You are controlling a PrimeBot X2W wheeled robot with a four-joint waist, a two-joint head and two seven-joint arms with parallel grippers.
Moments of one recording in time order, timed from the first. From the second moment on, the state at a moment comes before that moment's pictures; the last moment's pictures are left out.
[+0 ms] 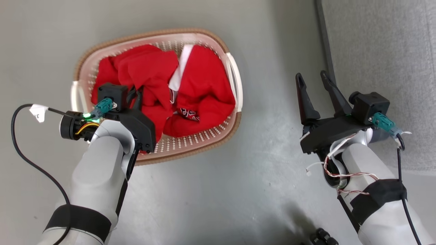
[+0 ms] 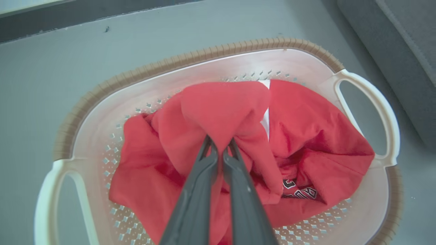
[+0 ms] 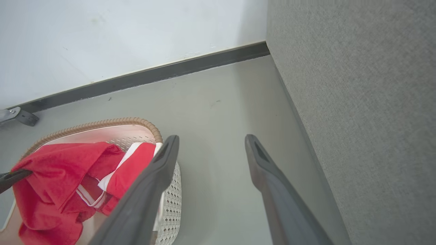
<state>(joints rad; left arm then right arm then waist) -0.90 0.07 -0.41 1.13 -0.36 -0.08 -0.22 -0.63 -0.07 0.34 0.58 0.42 0.01 -0.25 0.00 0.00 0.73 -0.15</state>
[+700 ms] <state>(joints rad) -0.80 0.05 -0.38 1.07 -0.40 -0.11 -0.25 -0.54 -0.10 0.32 0.63 0.40 0.04 -0.25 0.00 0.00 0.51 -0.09</state>
